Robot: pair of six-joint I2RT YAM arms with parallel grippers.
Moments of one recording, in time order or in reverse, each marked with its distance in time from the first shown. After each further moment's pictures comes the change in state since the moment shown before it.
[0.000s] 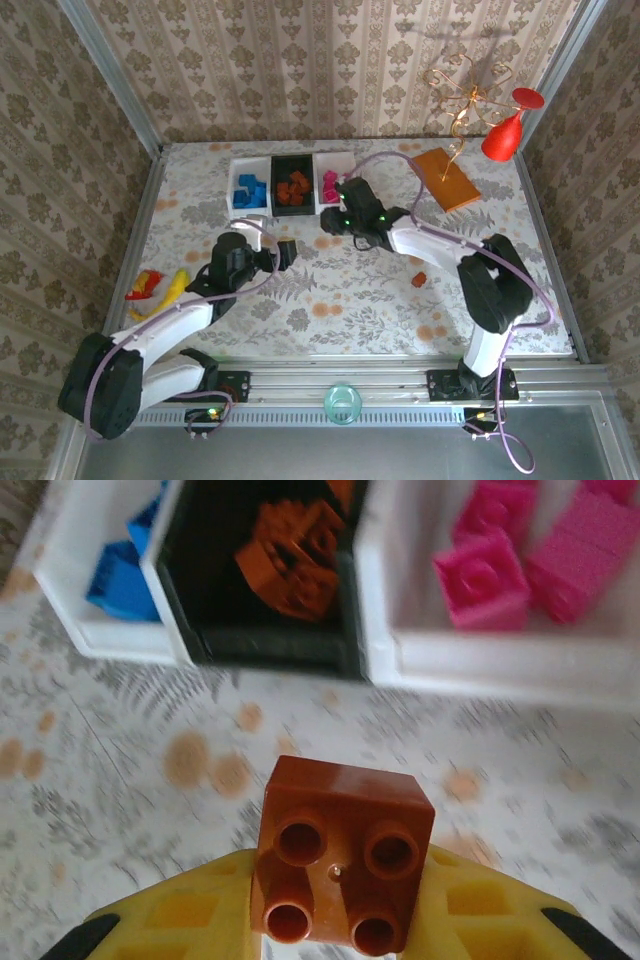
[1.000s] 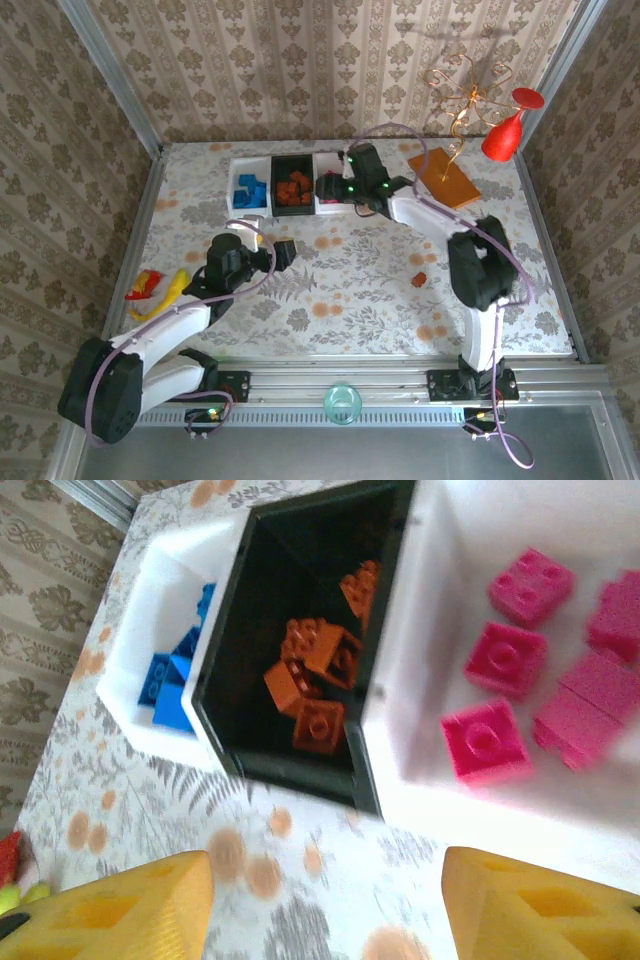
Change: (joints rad) left arm 0.015 0.009 -0.018 0.049 0.109 -0.031; right arm -0.141 0.052 0.150 -0.053 -0.172 -0.020
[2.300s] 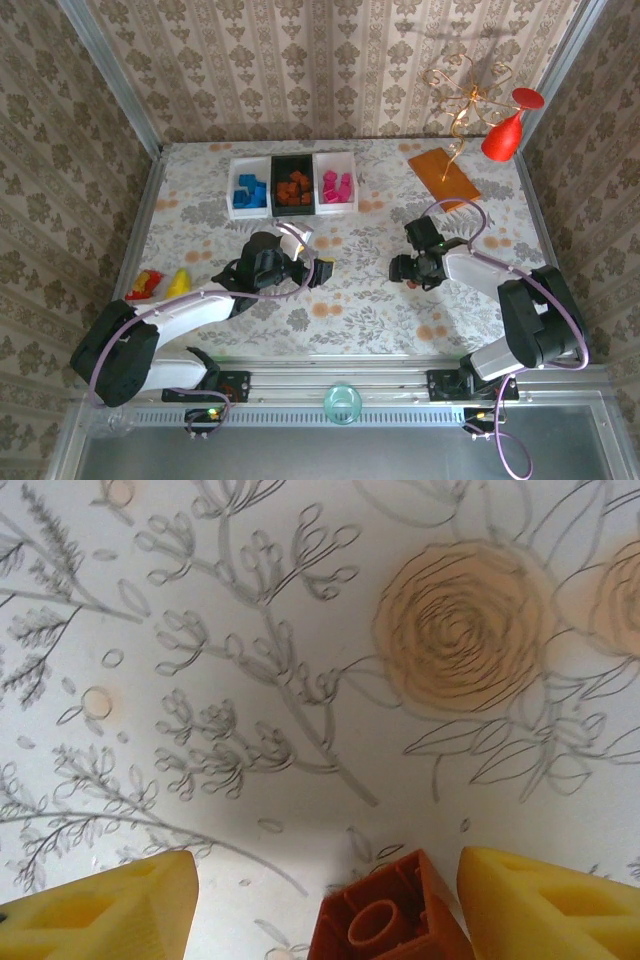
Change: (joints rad) left arm -0.228 0.182 0.114 0.019 0.090 0.144; right arm -0.134 -0.396 -0.708 -0.259 0.177 -0.062
